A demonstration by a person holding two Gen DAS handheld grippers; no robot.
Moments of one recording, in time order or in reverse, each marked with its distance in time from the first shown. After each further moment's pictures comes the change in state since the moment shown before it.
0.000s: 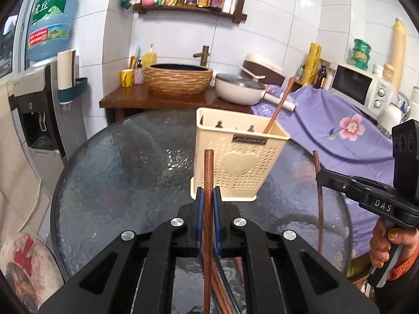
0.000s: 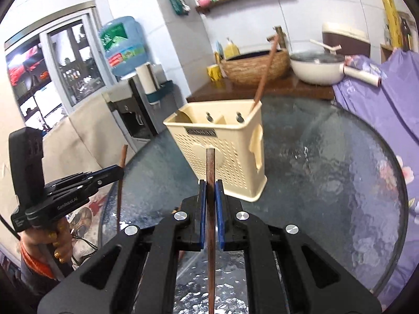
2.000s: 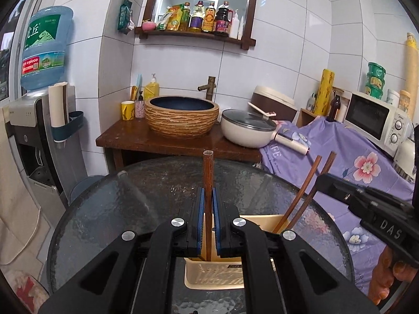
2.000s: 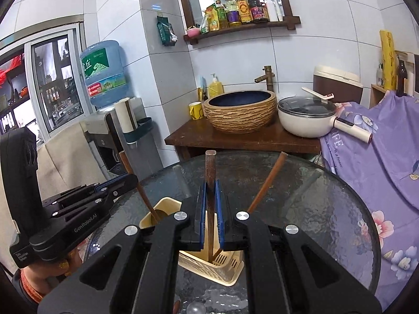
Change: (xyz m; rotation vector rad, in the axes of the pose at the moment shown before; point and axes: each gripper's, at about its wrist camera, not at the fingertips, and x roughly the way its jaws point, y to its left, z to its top) left arm 0.064 -0.013 0.119 -0.024 -0.122 0.060; right arm 0.031 -0.004 0.136 -0.040 -0.139 -0.150
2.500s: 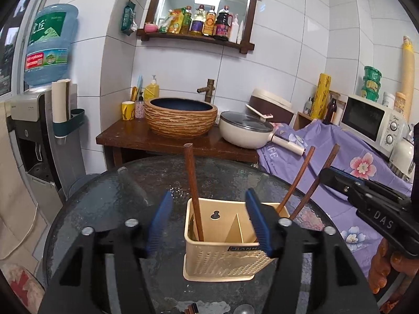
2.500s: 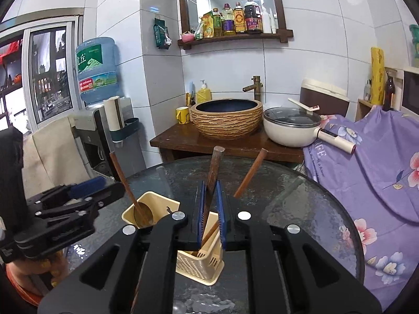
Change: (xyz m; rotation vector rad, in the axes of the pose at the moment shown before) left arm -0.022 0.006 -0.024 -0.017 -0.045 -0.019; right arm -0.014 0.006 -0.019 -0.074 -0.049 -0.100
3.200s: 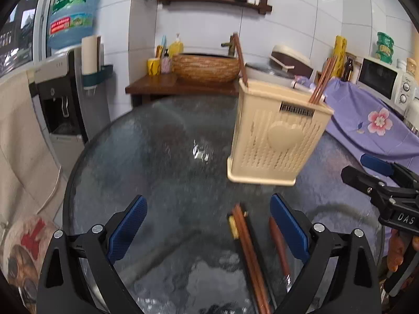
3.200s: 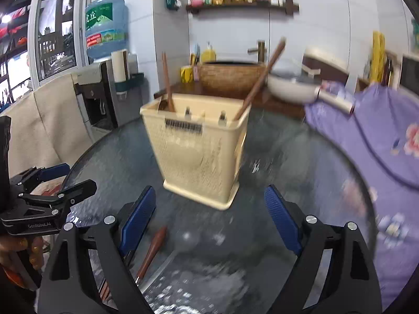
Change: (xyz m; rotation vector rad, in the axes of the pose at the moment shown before) left arm -0.038 0.044 -0.125 0.011 0.212 0.120; right arm -0.017 0.034 -0.127 -0.022 0.182 -0.012
